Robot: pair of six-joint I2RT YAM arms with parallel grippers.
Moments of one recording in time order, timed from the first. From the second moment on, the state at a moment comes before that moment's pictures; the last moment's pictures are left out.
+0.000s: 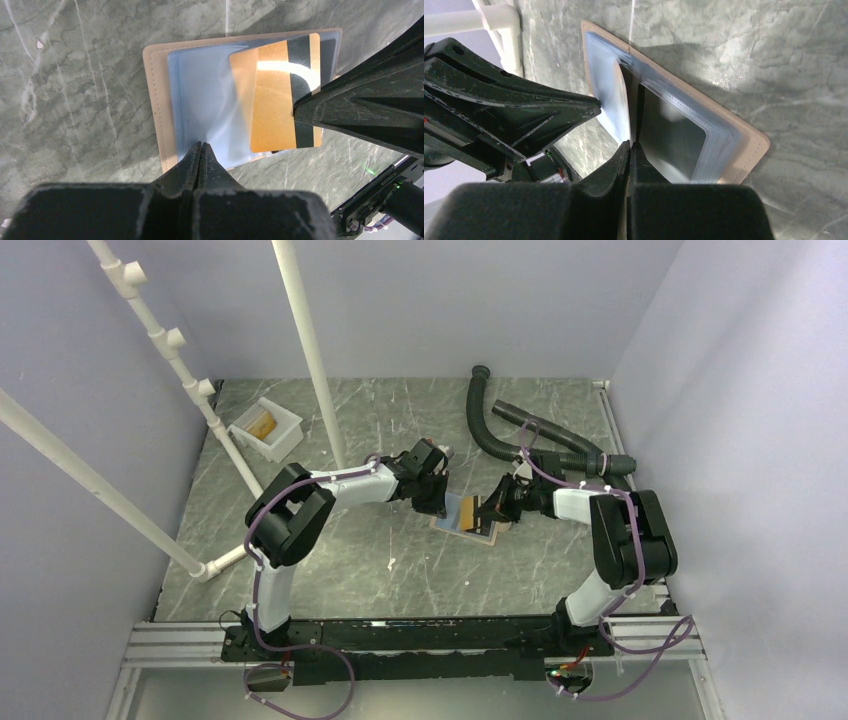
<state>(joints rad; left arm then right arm) -0.78 2.00 1.34 -0.29 0.19 -0.56 0.12 1.62 0.67 -0.02 -0.71 0.63</state>
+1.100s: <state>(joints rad) -0.70 1.94 1.26 -0.28 0.23 -0.56 0.19 1.59 0.76 -0.16 -0.51 0.48</state>
